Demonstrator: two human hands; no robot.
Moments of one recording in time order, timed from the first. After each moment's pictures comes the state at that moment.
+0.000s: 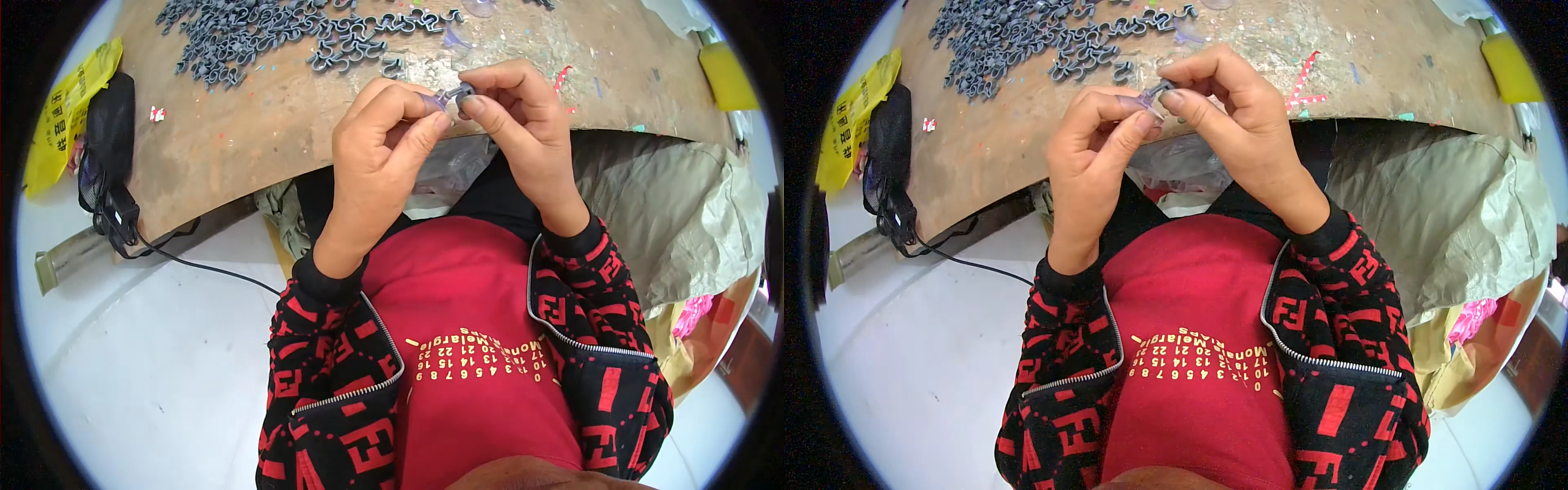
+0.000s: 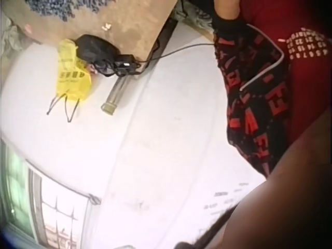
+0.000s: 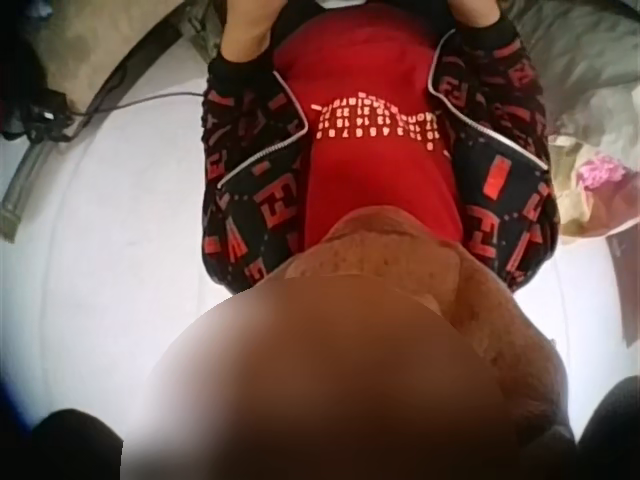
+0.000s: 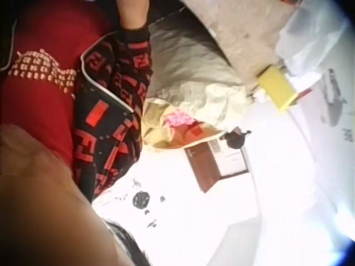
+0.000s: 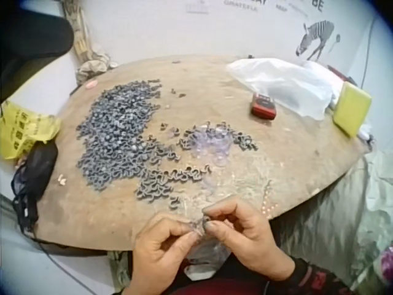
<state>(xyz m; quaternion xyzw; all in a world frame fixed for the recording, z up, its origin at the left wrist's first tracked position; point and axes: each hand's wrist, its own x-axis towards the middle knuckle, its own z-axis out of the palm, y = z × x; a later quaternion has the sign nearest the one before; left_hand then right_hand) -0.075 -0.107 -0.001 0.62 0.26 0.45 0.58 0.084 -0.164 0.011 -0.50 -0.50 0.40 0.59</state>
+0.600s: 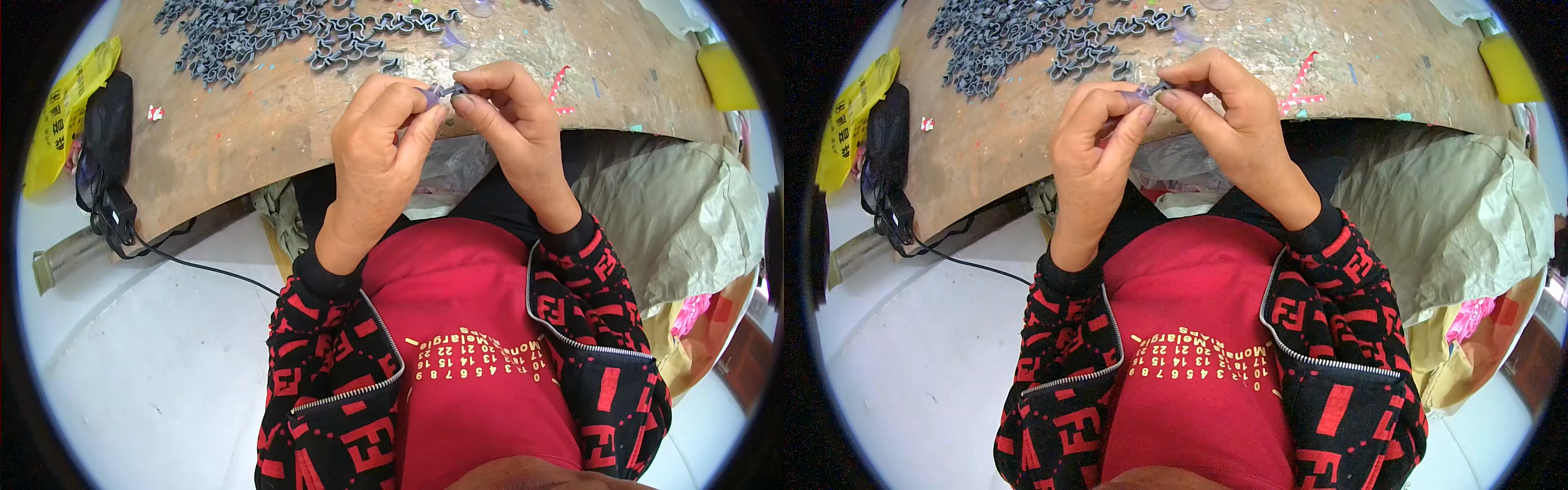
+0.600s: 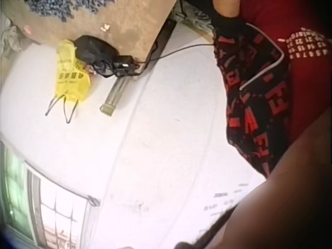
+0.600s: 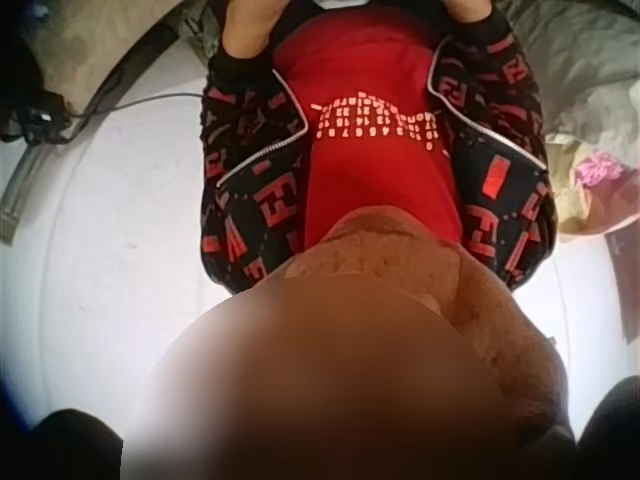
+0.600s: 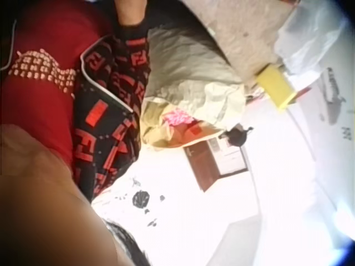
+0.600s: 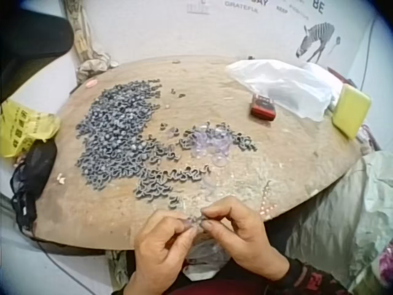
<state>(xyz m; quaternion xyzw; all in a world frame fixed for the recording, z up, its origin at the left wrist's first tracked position) -0.073 -0.104 -0.003 0.72 0.29 0.47 0.42 0.082 -0.161 0.000 -0.54 -0.57 0.31 0.54</state>
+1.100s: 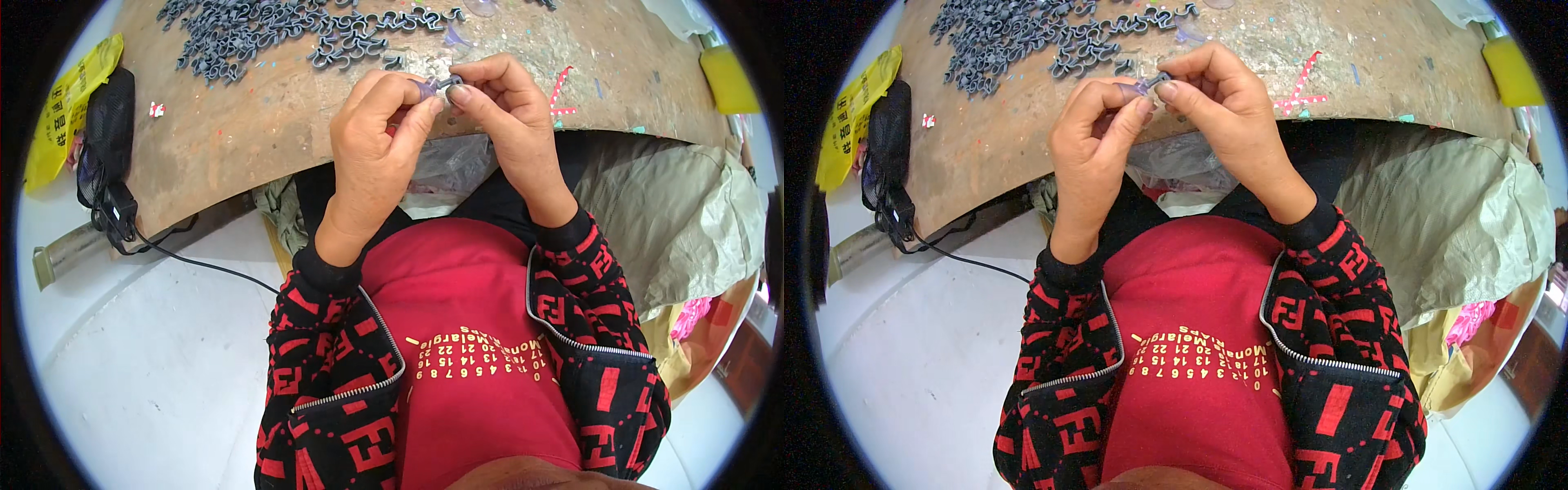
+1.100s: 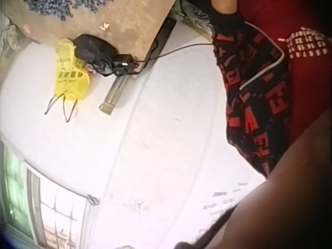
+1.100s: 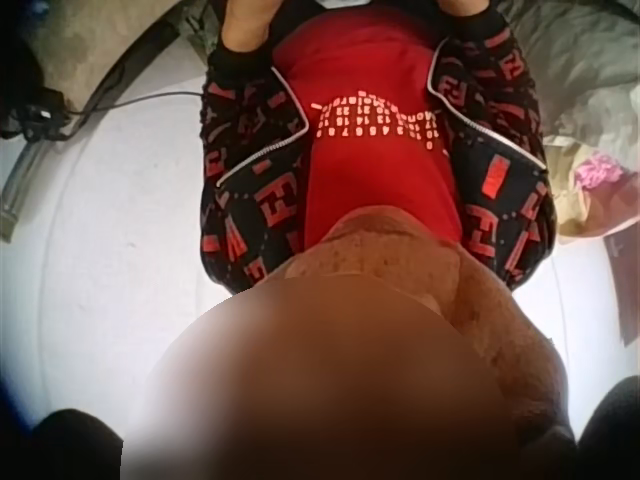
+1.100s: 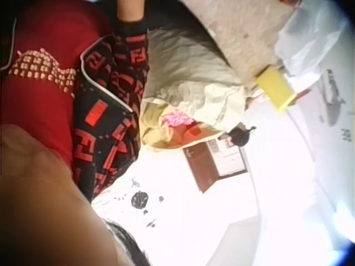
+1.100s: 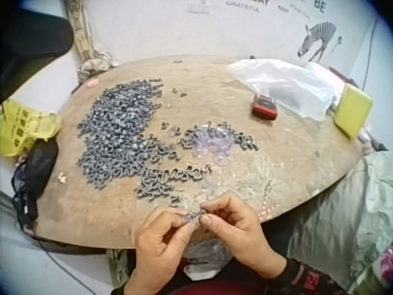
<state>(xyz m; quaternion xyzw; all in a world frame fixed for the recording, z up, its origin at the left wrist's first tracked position) -0.070 -0.099 -0.010 0.68 0.29 0.48 0.47 0.077 -0.156 -0.001 -0.49 -0.41 0.47 0.61</state>
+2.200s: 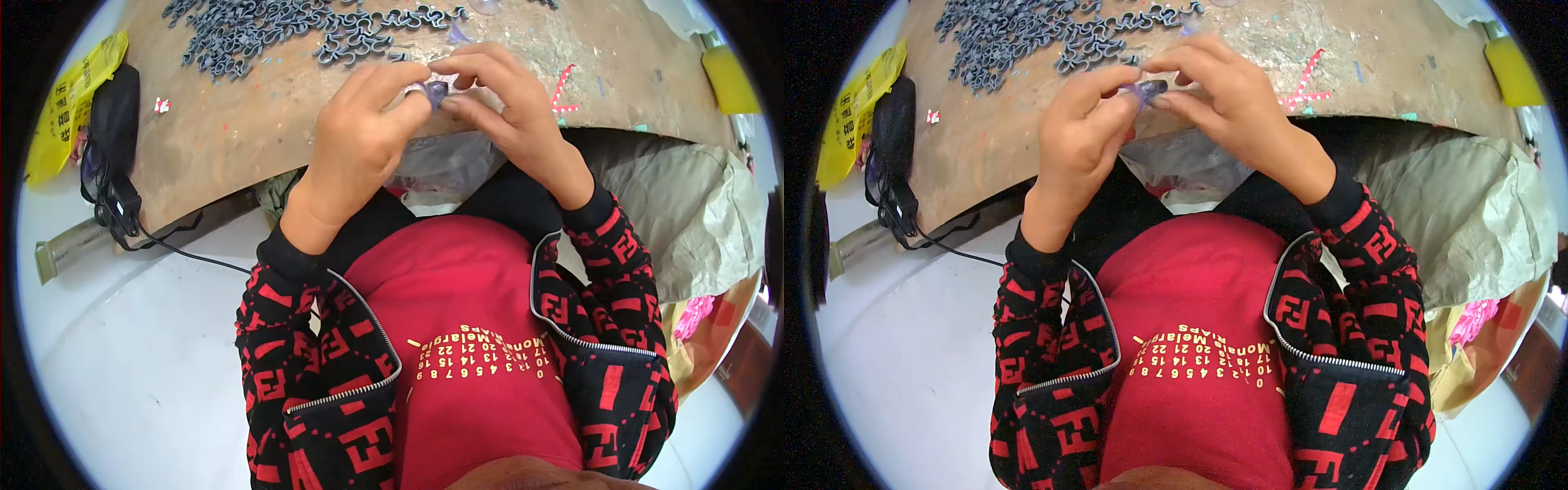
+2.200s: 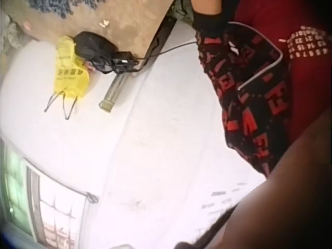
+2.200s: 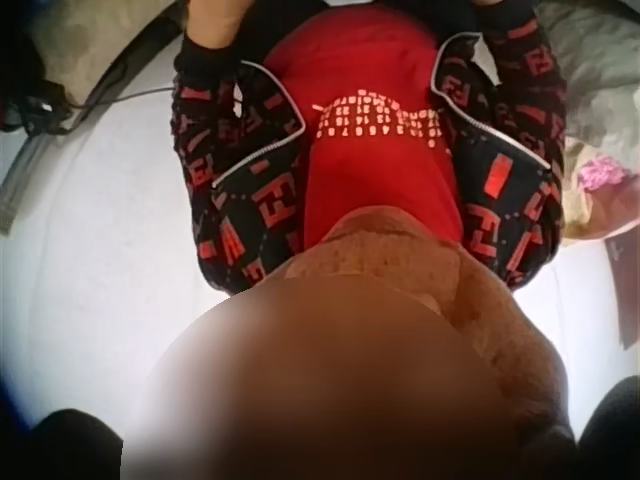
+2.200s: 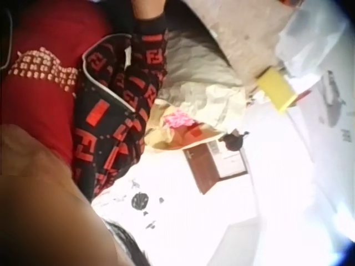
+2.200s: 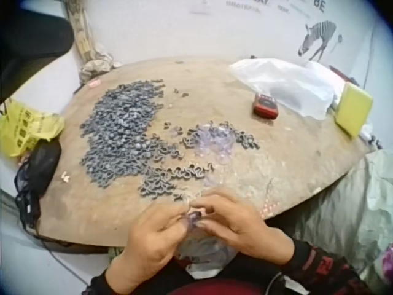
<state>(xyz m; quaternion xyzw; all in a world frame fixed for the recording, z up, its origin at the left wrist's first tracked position) -0.094 -0.074 -0.003 0.90 0.17 0.37 0.15 0.092 -0.143 0.010 -0.53 -0.71 0.17 0.43</state>
